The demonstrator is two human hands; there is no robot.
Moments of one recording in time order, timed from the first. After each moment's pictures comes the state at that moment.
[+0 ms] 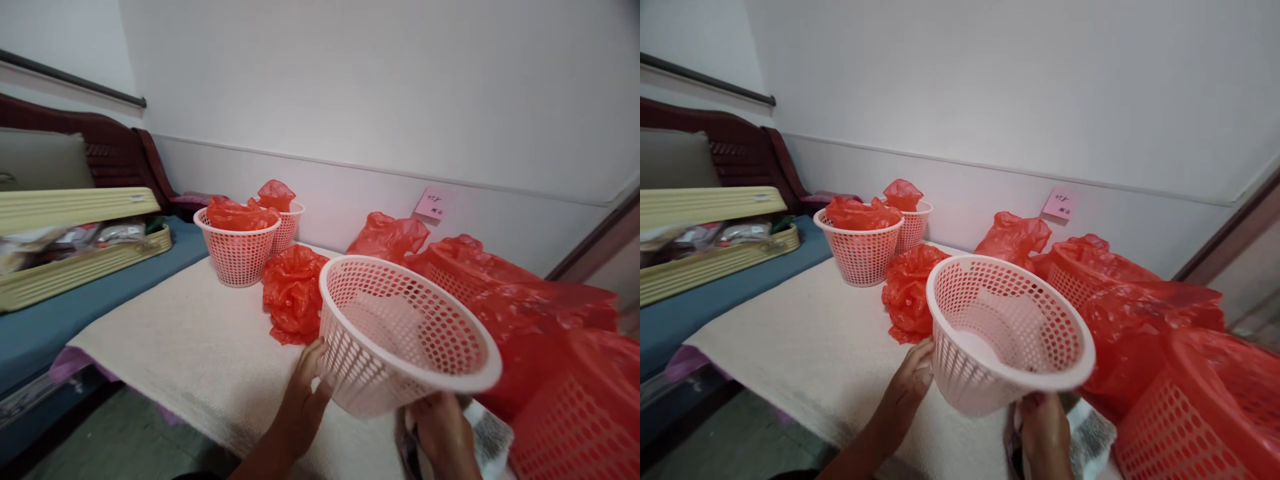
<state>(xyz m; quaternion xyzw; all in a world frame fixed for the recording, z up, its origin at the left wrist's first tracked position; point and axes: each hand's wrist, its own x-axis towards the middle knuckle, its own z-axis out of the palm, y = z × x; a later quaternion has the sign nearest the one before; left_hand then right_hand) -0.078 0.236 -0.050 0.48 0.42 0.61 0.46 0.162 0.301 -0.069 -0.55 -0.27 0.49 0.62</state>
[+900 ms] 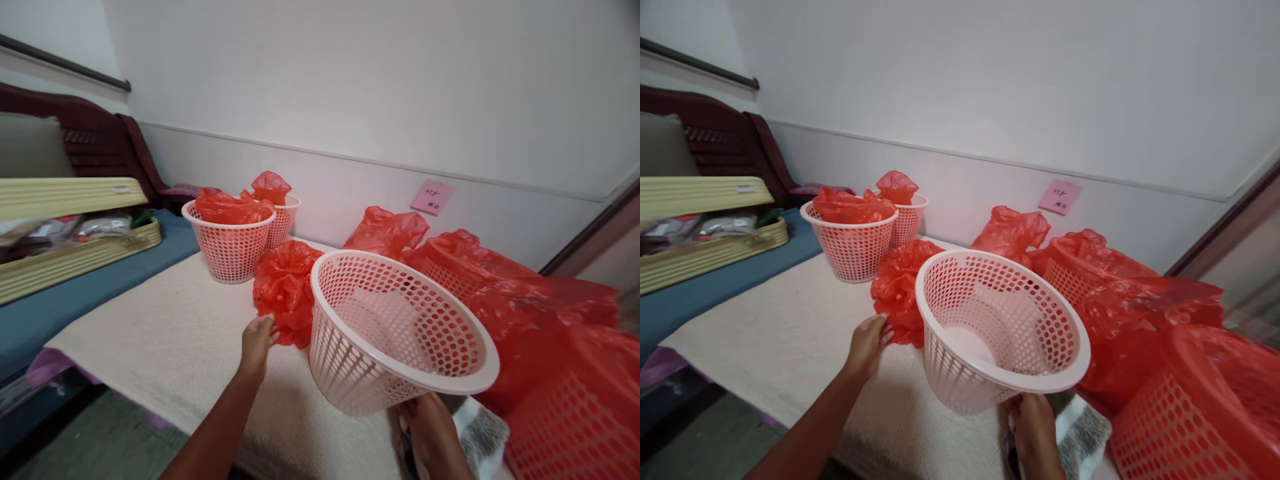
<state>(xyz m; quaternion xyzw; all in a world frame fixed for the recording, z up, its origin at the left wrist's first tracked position) -0.148 0.321 -0.081 0.16 0.49 0.71 0.48 0.161 0.309 -0.094 -0.58 -0.20 0.51 0.60</state>
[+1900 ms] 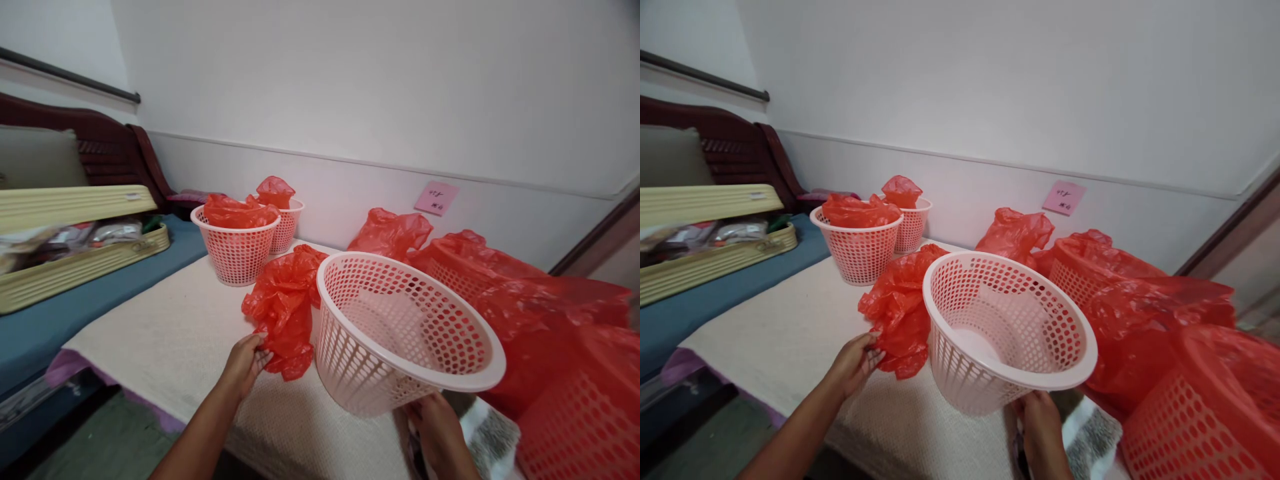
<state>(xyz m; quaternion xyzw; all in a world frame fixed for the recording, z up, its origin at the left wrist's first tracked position) -0.186 0.289 -0.089 0.09 0.50 0.65 0.56 0.165 0.309 -0.106 -0.60 -0.26 0.50 0.56</state>
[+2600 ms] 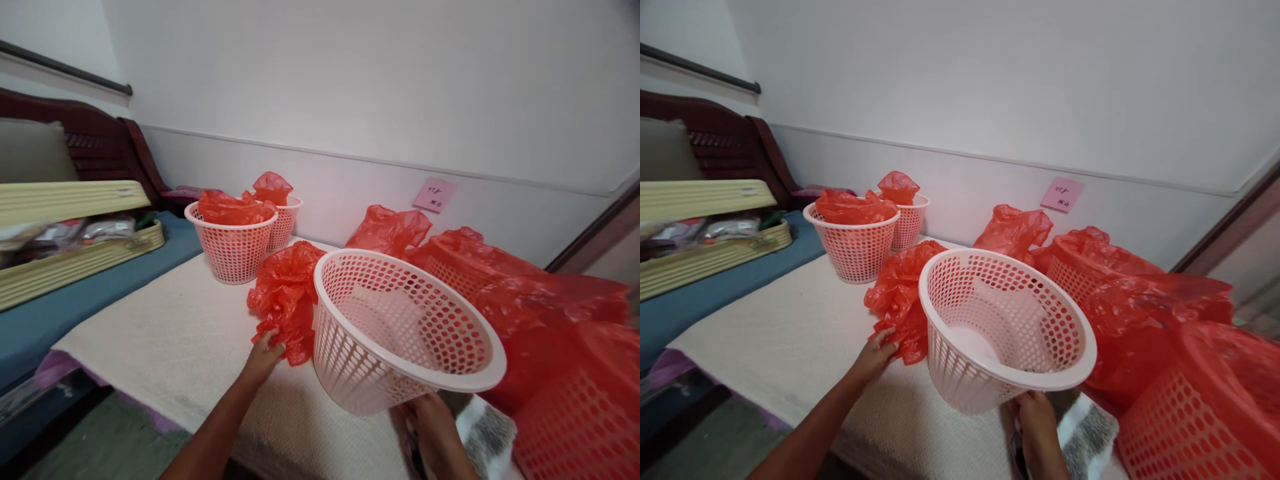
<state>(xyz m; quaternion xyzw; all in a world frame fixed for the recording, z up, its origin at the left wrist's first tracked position) -0.165 0.317 -0.136 0.30 0.55 0.57 0.54 0.164 0.306 -0.114 -0.62 -0.31 0.47 0.54</state>
